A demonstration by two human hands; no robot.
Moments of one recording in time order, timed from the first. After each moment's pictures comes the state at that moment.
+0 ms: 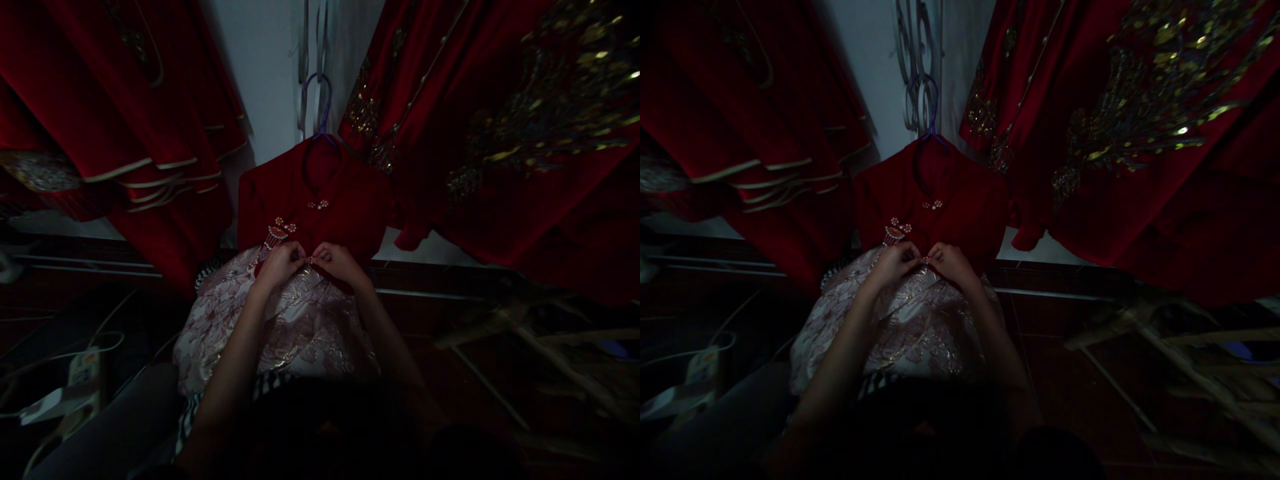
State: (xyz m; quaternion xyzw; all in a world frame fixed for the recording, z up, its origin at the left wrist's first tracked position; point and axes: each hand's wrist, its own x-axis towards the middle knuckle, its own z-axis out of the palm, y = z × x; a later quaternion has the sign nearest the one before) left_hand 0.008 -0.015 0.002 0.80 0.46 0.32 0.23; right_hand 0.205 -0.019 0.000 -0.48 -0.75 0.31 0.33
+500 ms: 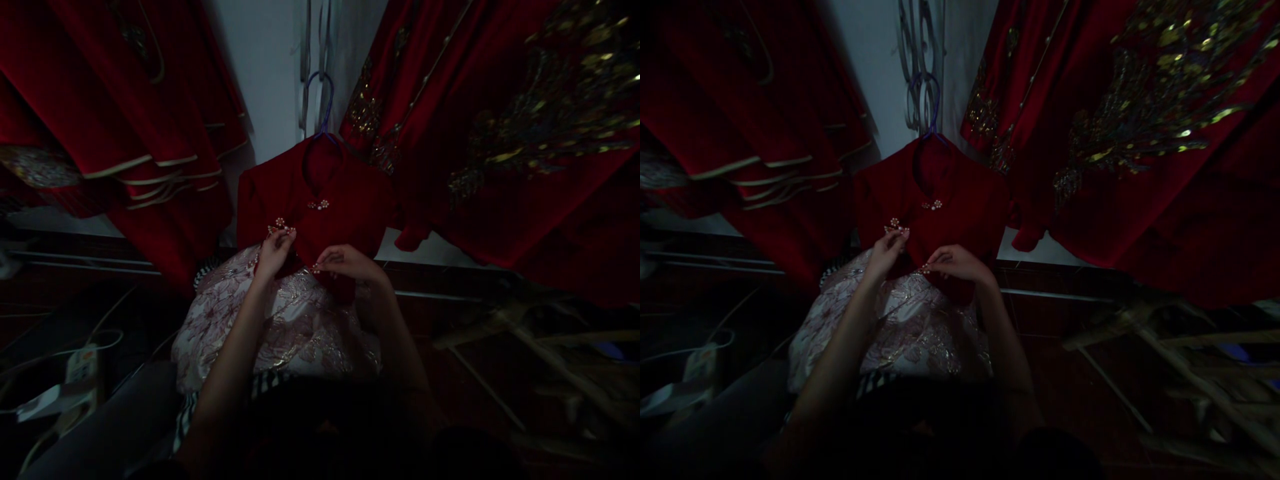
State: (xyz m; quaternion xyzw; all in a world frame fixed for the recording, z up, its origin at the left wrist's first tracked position) left_hand 0.018 0.001 -0.002 0.48 0.46 0.59 0.46; right_hand 0.224 -0.039 0.044 -0.42 -0.68 0.54 0.25
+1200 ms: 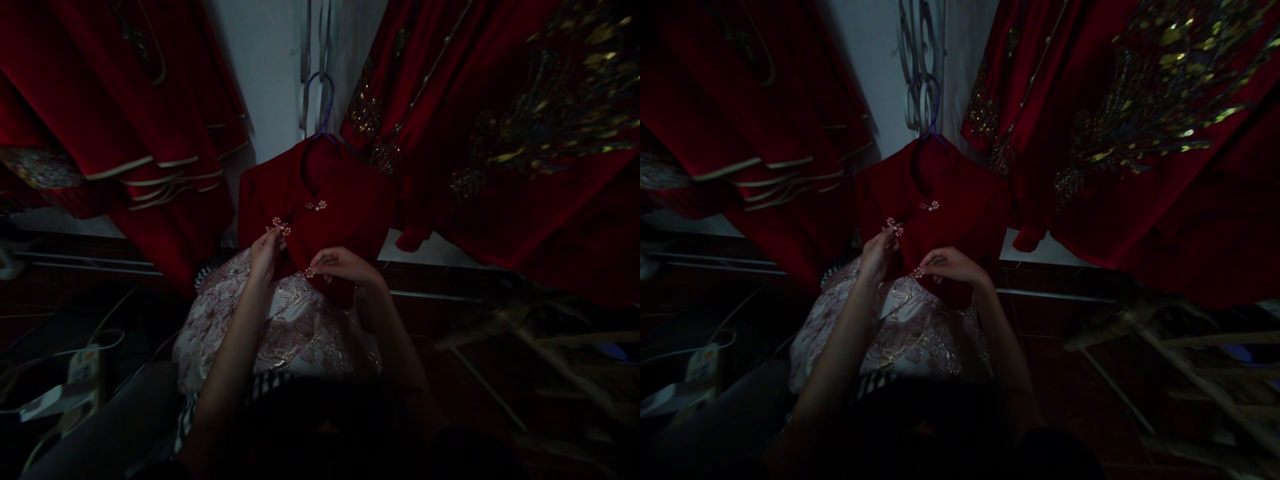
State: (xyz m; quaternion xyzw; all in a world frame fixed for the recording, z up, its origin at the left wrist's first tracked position) left_hand 0.010 -0.002 0.006 0.34 0.40 0.66 0.54; right_hand 0.212 -0.043 0.045 -0.38 -0.67 0.59 0.25
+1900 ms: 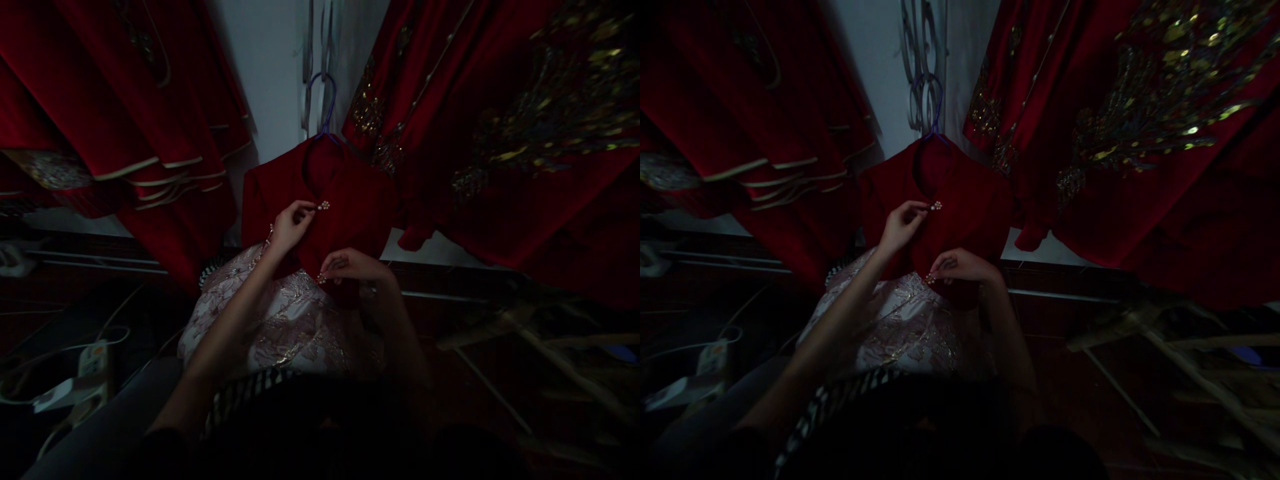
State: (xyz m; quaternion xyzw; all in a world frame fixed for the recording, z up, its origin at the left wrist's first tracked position) left_hand 0.037 0.028 0.054 0.70 0.41 0.53 0.26; right_hand 0.232 -0.045 0.050 -0.36 -0.70 0.59 0.19
